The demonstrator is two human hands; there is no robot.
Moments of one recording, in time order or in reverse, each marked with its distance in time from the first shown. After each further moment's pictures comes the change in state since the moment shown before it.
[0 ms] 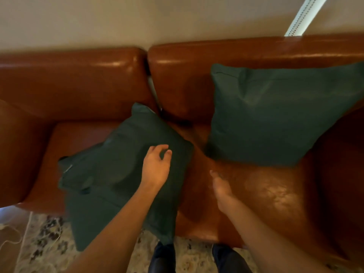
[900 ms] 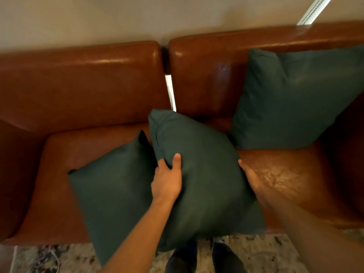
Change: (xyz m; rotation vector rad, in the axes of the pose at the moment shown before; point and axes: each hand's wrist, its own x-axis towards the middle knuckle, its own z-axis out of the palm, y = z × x) left_hand 0.007 -0.094 -0.090 -0.020 -0.207 -0.237; right_hand -0.024 0.028 0.055 -0.044 0.132 -0.158
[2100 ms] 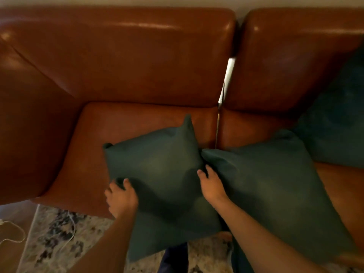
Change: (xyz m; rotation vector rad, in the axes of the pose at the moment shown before) left_hand 0.109 -0.250 -0.115 -0.024 0.531 -0.402; right_hand -0.025 0.040 0.264 -0.494 -0.206 -0.253
